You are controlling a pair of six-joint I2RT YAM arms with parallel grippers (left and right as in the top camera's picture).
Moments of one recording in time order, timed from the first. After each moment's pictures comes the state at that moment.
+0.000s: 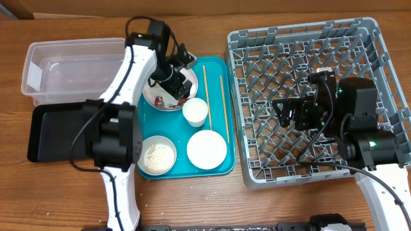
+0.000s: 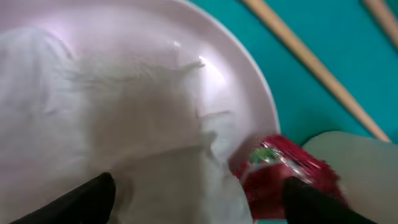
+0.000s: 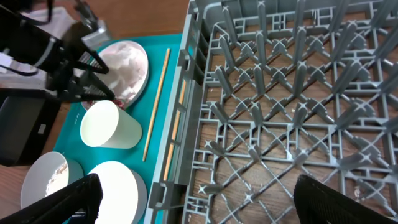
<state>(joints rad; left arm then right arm) -0.17 2.24 1.88 -1.11 0.23 0.58 0.08 1.09 1.02 -0.72 -0.37 0.10</state>
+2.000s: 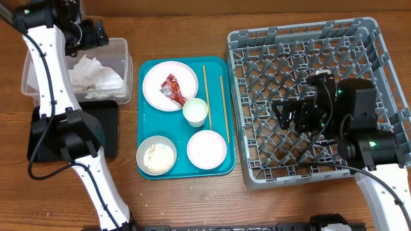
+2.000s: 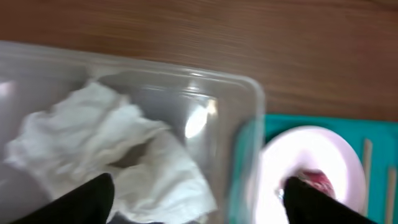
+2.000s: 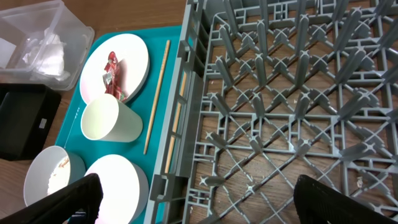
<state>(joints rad) 0.26 2.41 2.62 -1.39 0.28 0.06 0.08 1.09 1.03 -0.74 -0.38 0.10</state>
